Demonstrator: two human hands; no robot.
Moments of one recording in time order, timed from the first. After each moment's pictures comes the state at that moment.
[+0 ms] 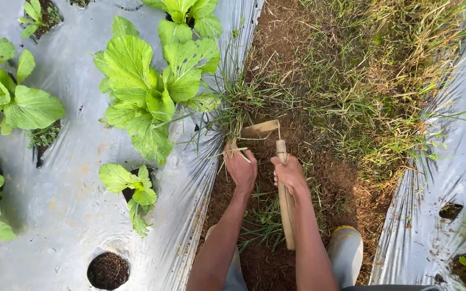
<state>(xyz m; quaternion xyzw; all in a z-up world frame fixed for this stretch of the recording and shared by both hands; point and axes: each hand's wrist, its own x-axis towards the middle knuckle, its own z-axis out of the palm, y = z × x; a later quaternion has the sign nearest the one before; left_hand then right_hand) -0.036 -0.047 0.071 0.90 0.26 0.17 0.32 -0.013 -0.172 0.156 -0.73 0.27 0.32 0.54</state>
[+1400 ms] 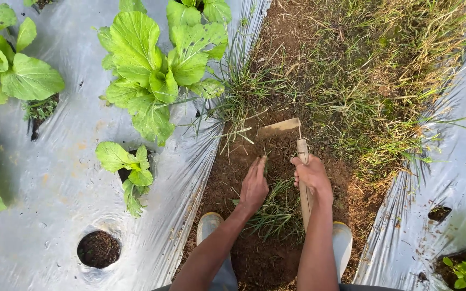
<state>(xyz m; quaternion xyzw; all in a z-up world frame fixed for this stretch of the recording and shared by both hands) -0.131 -0.085 0.037 0.94 0.04 -0.04 0.33 -0.022 -0.222 0.215 -0.75 0.26 0.35 0.49</state>
